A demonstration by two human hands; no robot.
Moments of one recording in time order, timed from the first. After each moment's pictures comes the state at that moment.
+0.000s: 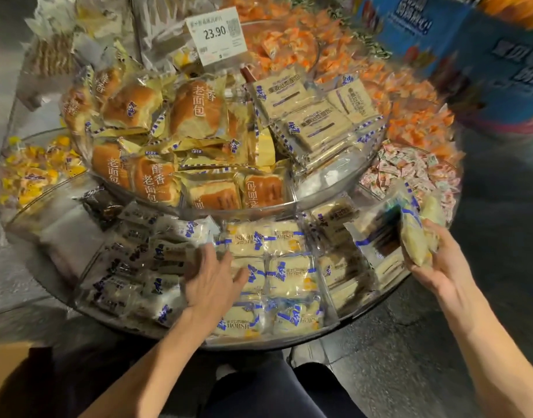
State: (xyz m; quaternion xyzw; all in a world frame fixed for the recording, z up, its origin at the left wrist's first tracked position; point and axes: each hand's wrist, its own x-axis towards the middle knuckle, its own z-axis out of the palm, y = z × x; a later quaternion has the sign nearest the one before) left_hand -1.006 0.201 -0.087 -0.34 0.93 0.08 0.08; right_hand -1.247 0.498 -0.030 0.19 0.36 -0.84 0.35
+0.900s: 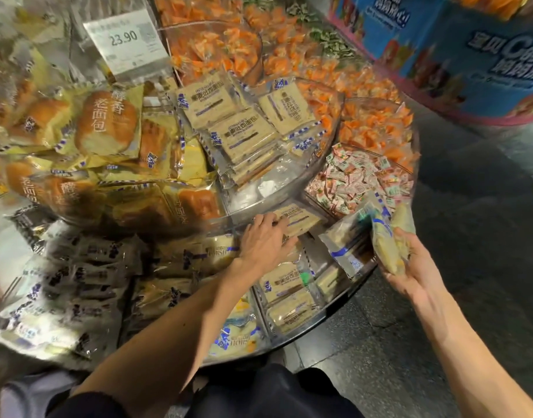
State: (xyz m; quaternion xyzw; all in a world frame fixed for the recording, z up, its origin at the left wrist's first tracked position) left_hand -1.219 0.313 -0.089 -0.13 0.98 0.14 0.04; right_hand -1.313 0.562 -0.040 0.22 0.40 -0.82 0.35
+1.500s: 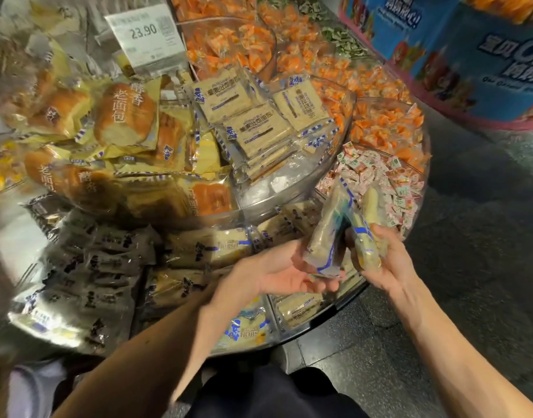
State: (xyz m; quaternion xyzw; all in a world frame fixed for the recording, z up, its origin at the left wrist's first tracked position) left_hand -1.173 0.338 0.002 -0.23 0.39 0.84 0.31; right_hand -1.284 0.507 -0.028 0.11 0.32 -0.81 0.48
